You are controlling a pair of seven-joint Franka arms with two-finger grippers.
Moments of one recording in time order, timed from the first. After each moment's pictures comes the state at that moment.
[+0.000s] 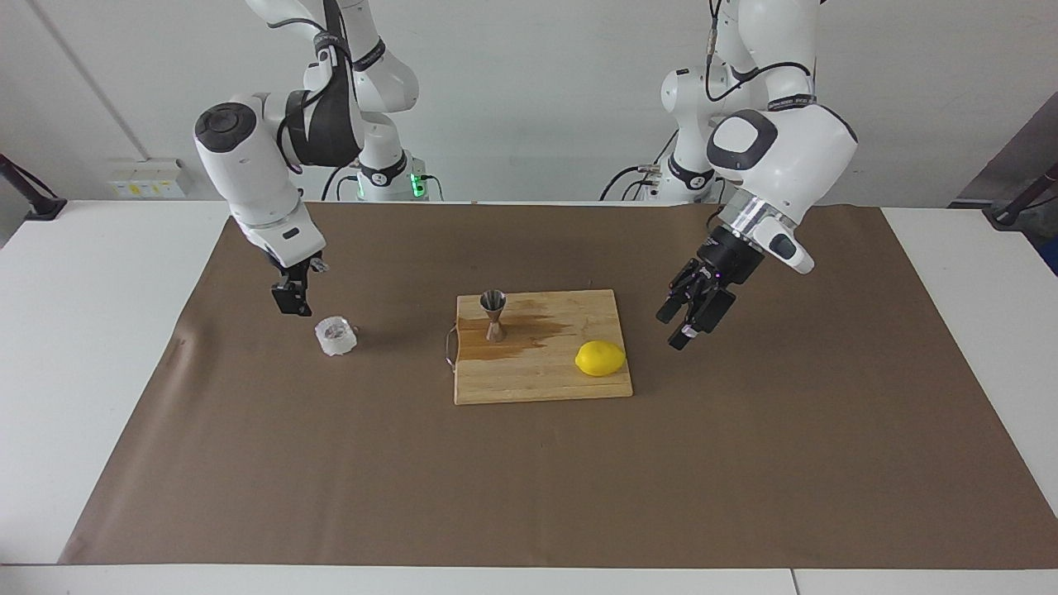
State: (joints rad) left arm -0.04 0.07 -0.30 -1.93 -0.64 2.51 -1.06; right arm -0.07 -0.03 0.07 -2.09 -0.04 2.06 -1.55
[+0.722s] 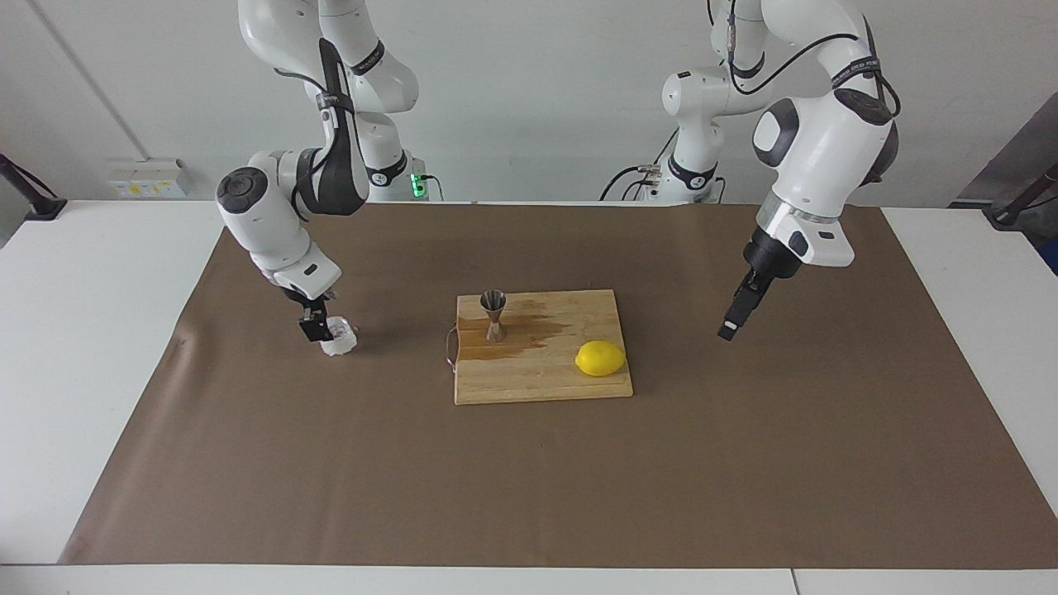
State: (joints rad) left arm 0.11 0.03 -0.30 -1.92 -0.18 2.21 -0.85; right arm -0.12 0.08 0.07 -2.22 0.06 2.26 -1.84
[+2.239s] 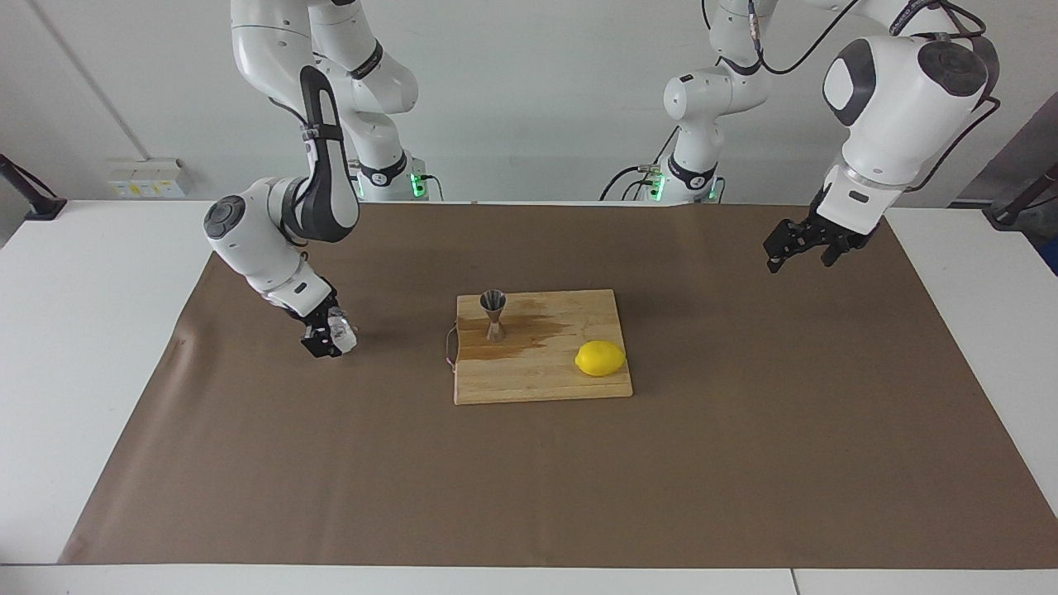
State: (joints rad) left arm 0.19 -0.02 -0.28 -1.76 -0.02 1.74 -0.17; right arm -0.15 0.16 0.08 -2.25 0.28 2.38 -1.97
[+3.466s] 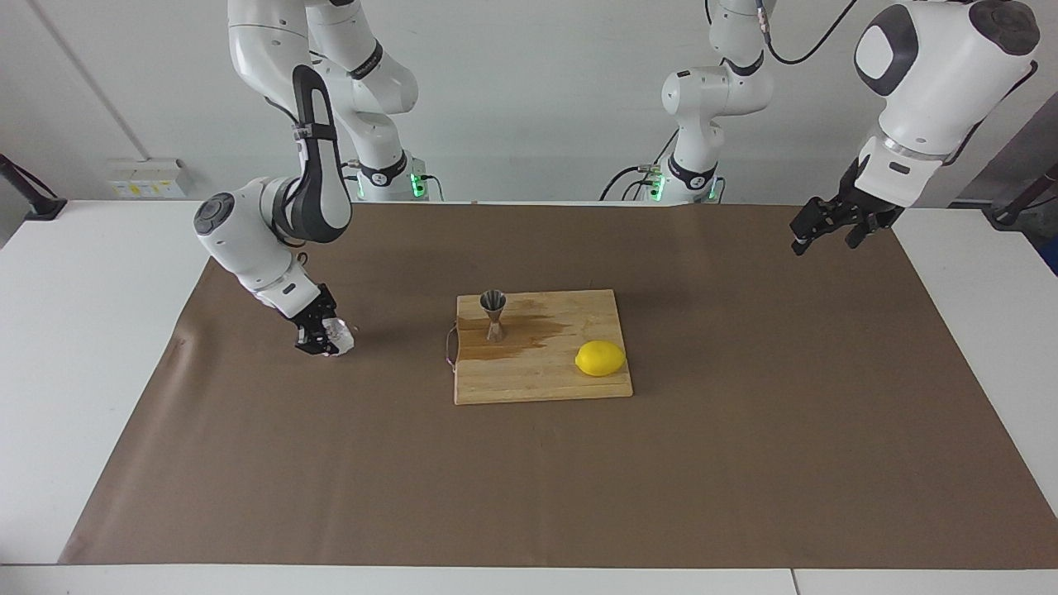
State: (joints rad) left arm 0.03 -0.04 -0.07 -1.68 -0.05 1.63 -0.15; right arm -0.16 0.16 0.07 -2.24 0.33 2.40 -1.94
